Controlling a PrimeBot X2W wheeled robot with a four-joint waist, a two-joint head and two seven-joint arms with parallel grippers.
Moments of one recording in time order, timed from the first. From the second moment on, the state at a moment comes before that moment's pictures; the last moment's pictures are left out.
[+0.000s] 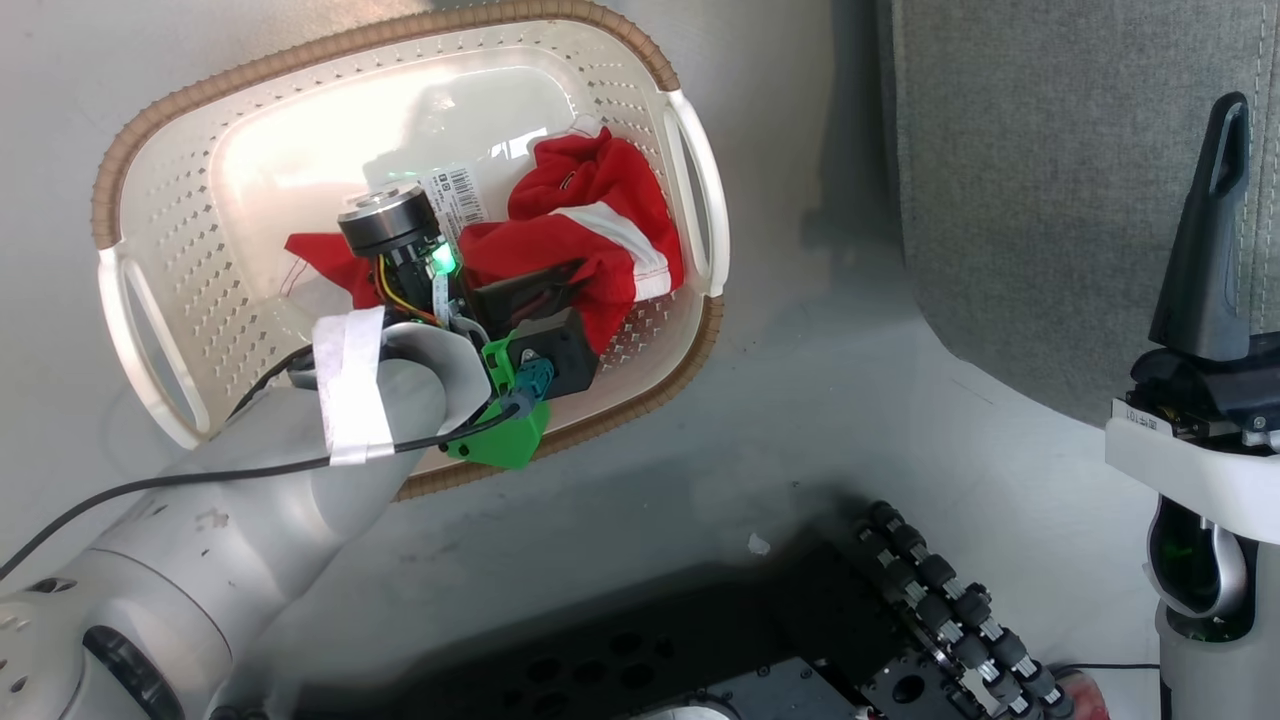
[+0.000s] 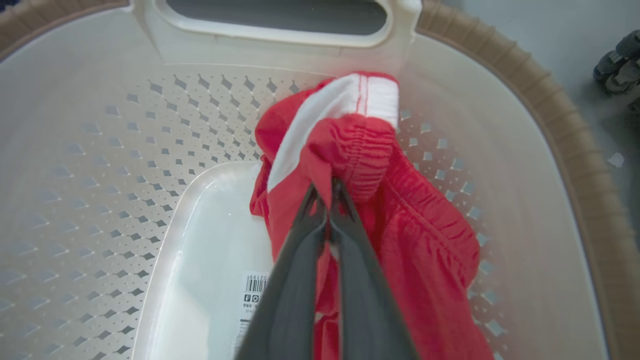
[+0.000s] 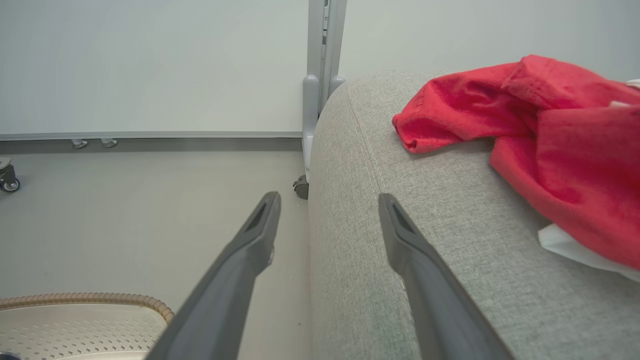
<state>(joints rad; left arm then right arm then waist) -1.06 0.27 -1.28 0.81 -0.13 -0.13 -0.26 -0.22 -0.05 -0.09 -0.40 0.16 0.13 -0.26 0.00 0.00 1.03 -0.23</state>
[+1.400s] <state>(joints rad) -0.27 0.17 -0.65 0.30 -0.28 -0.06 -0.26 0.03 -0.05 0.11 -0.01 0.18 0.13 -0.26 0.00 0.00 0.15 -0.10</state>
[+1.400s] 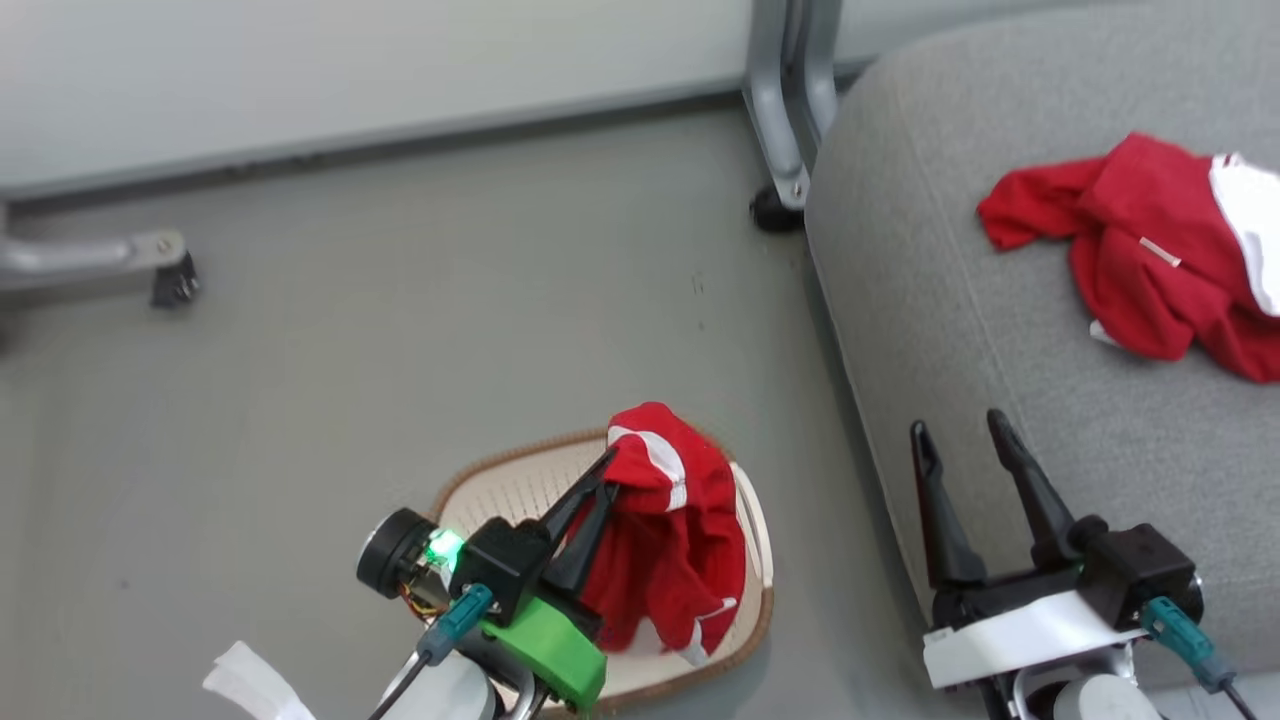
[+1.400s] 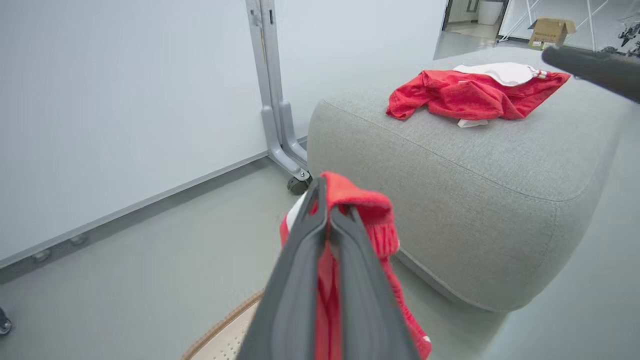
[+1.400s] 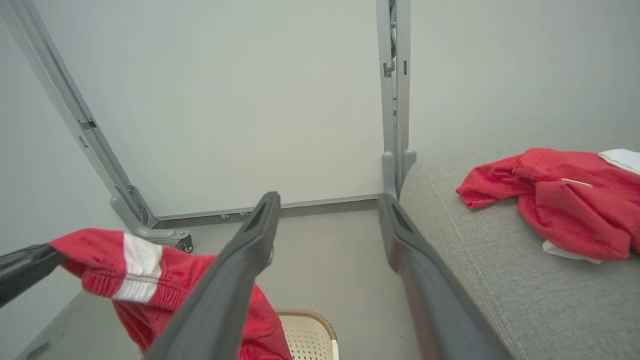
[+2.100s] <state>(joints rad) -0.23 0.12 -0.50 0.11 -0.25 -0.03 -0.26 0.09 -0.07 0.25 0.04 0.26 0.13 -0.26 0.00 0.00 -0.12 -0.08</state>
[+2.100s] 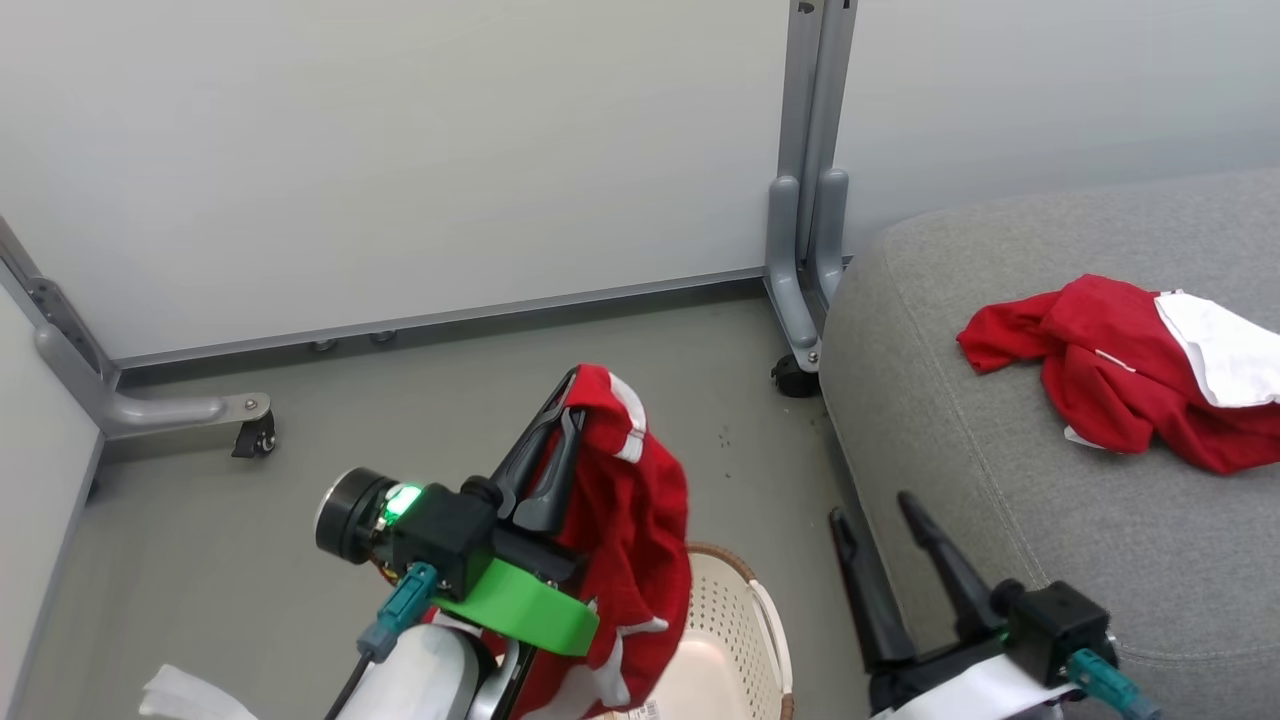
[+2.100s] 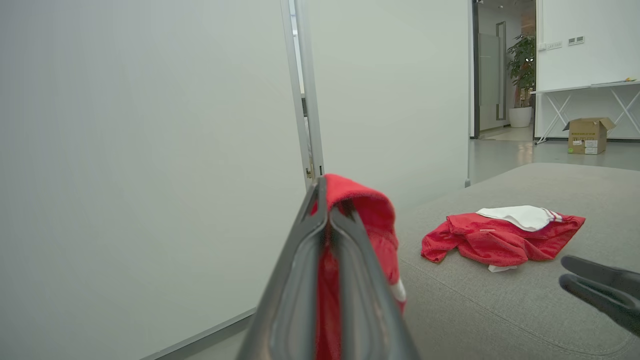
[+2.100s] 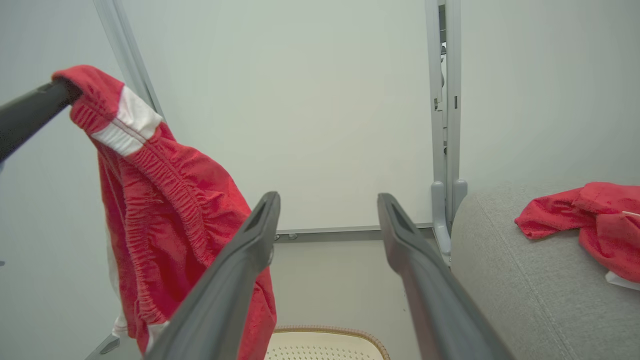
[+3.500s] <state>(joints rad) -0.32 0.08 -0.67 0.00 -0.26 -0.06 -0.18 -0.07 -0.05 0.43 0.27 0.19 0.13 -0.26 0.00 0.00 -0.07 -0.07</state>
